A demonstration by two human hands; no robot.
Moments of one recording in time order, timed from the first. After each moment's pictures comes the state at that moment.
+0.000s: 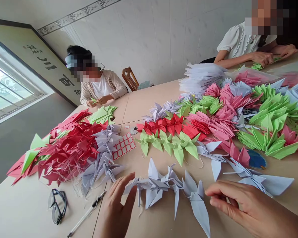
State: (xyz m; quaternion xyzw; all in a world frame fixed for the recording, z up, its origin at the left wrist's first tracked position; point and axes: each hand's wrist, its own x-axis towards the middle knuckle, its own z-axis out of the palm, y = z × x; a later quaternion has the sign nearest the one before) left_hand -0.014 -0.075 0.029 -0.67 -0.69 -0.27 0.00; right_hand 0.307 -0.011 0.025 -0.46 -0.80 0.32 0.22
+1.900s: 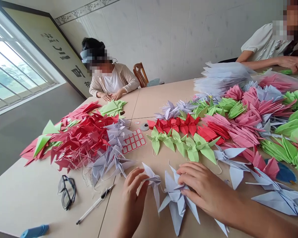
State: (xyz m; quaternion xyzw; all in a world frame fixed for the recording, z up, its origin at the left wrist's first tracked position) left_hand -0.019 -0.066 0.000 -0.61 -0.70 -0.36 -0.10; right_hand 0.212 0.022 0.022 -0.28 -0.92 0.22 0.16
